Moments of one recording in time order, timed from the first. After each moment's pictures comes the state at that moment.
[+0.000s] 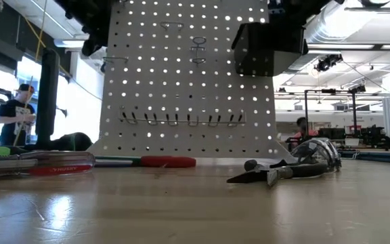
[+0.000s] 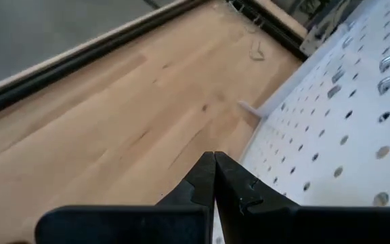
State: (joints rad) left arm 0.36 0.97 0.93 -0.57 -0.03 -0.41; right arm -0.47 1.18 1.17 -0.69 -0.37 0.66
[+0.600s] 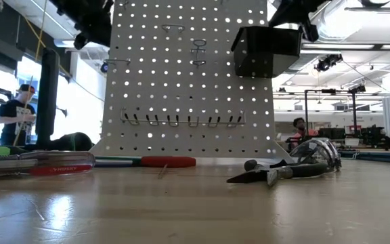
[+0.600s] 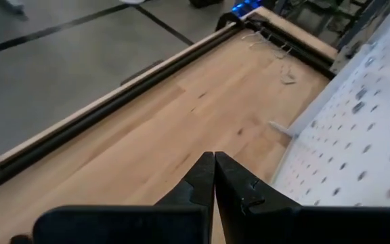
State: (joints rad) left arm 0.41 0.88 0.93 -0.61 -0.14 -0.30; right arm -0.47 1.03 1.17 -0.67 -0.21 0.68
